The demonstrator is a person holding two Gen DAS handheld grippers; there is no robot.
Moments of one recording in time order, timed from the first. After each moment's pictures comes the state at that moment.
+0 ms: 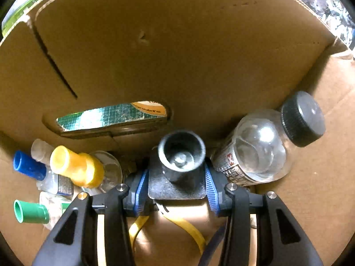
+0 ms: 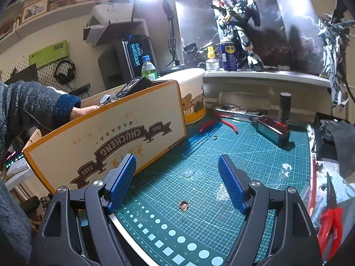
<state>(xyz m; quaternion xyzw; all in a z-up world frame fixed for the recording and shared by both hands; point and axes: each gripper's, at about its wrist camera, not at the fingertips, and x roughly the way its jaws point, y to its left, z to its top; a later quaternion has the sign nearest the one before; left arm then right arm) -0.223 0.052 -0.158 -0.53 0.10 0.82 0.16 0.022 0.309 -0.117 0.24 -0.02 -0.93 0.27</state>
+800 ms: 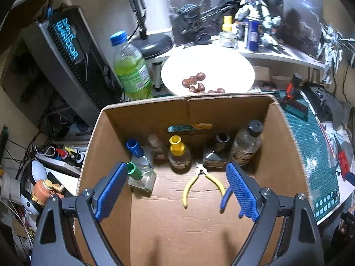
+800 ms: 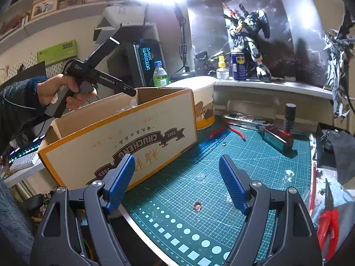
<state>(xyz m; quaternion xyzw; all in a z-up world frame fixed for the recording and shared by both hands) -0.144 -0.016 -0.030 -0.46 0.12 0.88 0.07 0.047 0.296 -0.099 0.22 -0.01 -0.93 0.28</state>
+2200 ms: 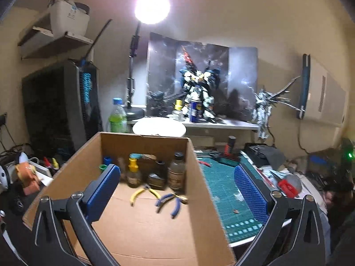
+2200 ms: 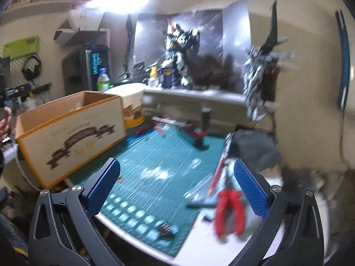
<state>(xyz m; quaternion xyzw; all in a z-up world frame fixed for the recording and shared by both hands) 0.078 0.002 -0.006 -0.18 -0.01 0.97 0.17 0.103 0.396 -0.052 0.21 0.06 -0.97 0.10</state>
